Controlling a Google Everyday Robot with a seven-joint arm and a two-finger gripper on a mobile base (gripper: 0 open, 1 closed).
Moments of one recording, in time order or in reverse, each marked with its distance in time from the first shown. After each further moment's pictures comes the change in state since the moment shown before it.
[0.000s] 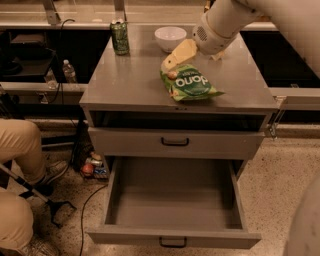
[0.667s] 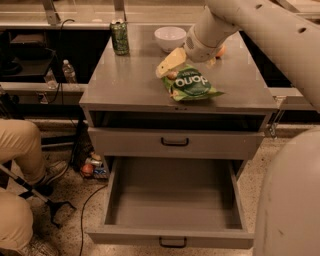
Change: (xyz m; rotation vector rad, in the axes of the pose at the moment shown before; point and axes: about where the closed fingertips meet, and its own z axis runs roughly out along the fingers) arm -0.008 -0.011 0.053 0.030 0.039 0.096
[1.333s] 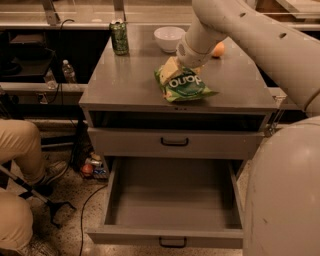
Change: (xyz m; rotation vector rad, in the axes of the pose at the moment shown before) arm 0.001 0.009 0.030 -0.003 0.036 0.014
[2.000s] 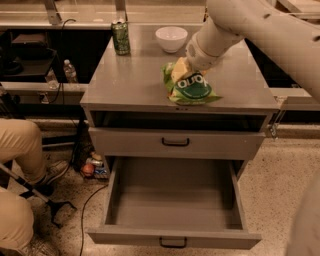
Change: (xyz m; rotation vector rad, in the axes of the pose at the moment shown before) arm 0.024 -0.005 -0.032 0.017 -0.060 0.044
